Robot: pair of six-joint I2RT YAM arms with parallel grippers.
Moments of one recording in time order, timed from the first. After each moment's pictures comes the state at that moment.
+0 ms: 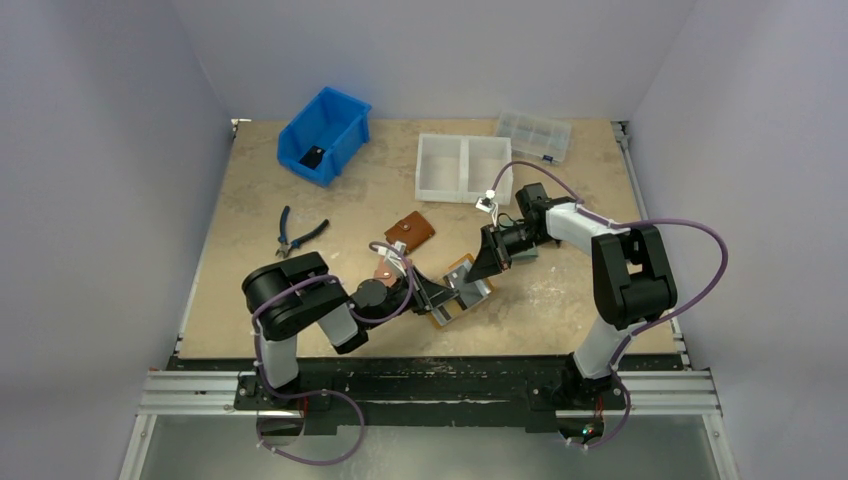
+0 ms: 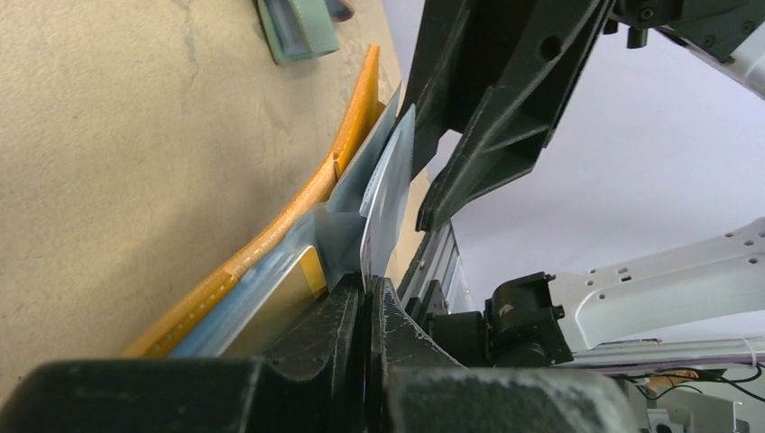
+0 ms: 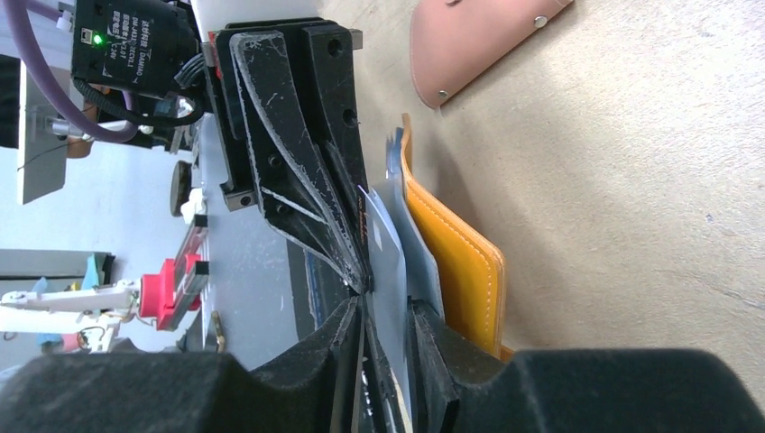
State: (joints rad) left arm -0.93 1.87 0.33 1.48 0.07 -1.16; right arm 0.24 1.74 1.04 -0.73 -1.19 -0.38
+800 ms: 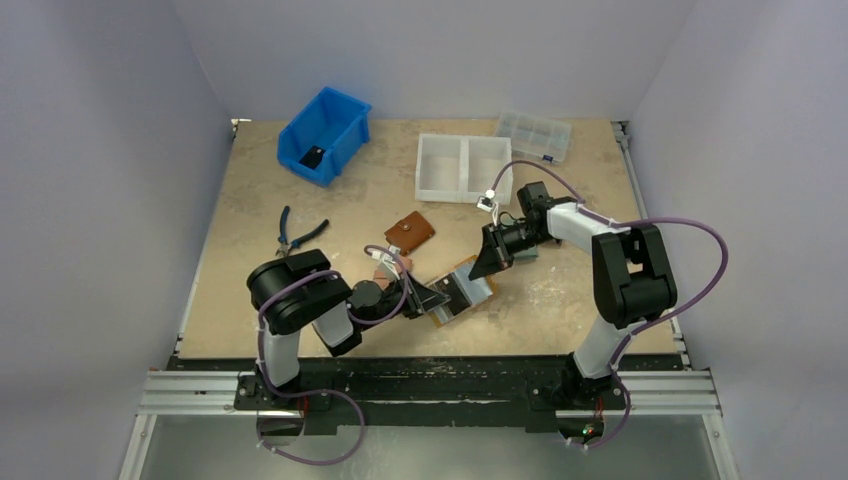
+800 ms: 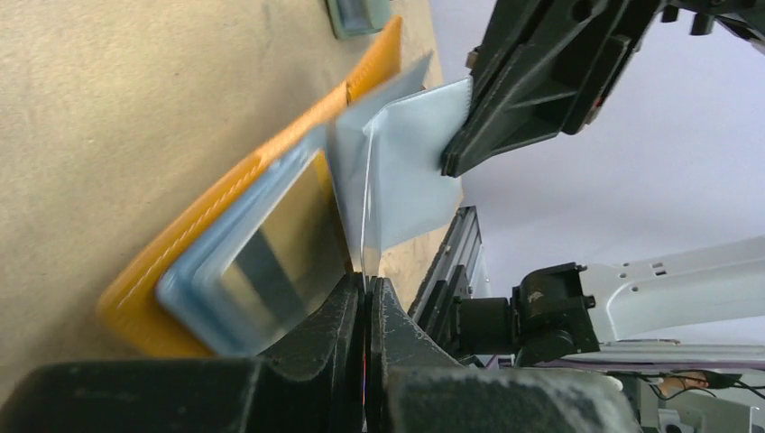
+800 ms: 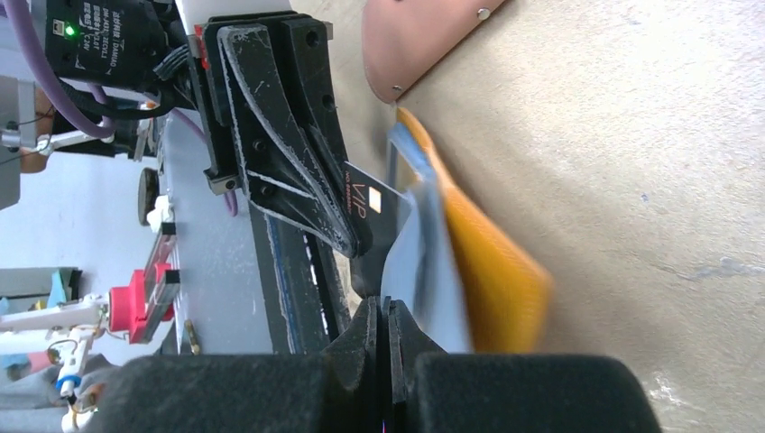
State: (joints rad) left arm -0.89 1.90 0.28 1.50 0.12 -1.17; right arm 0.24 1.75 1.04 -0.69 -1.12 -0.36
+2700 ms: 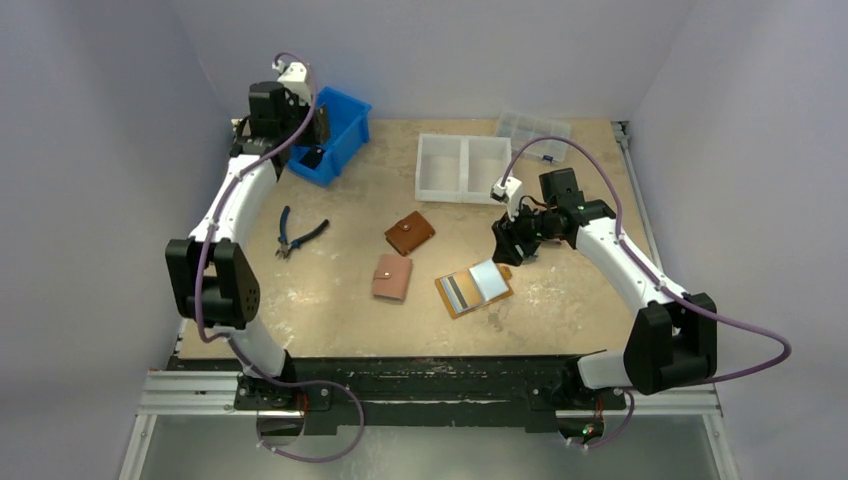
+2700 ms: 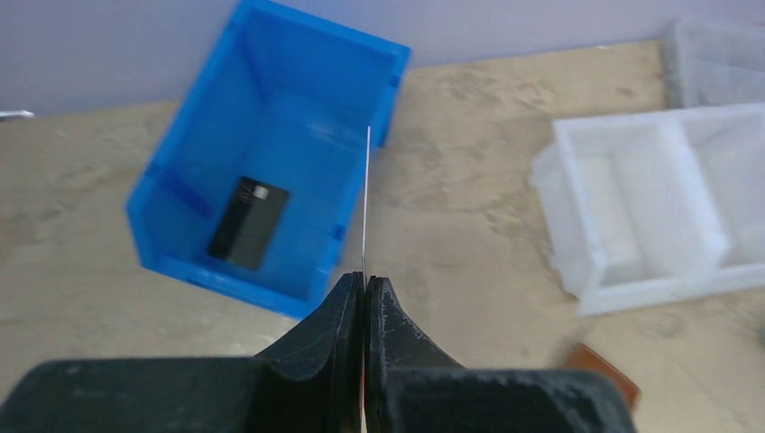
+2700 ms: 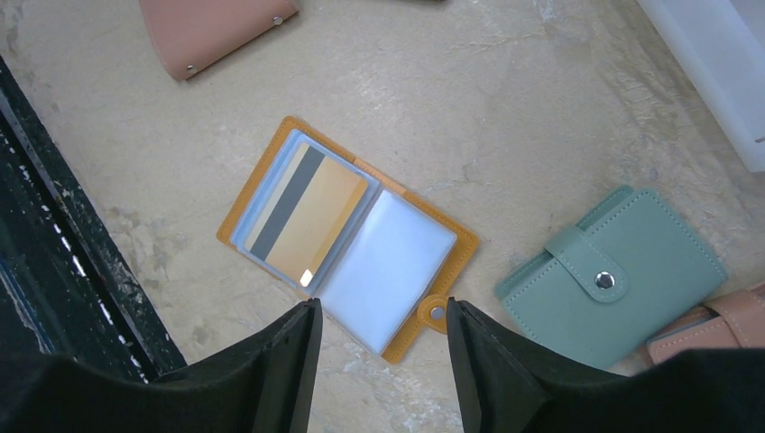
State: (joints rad) left arm -0.07 1.67 1.49 -0.25 0.18 -0.08; right arm 0.23 1.37 1.04 -0.69 -0.58 -0.48
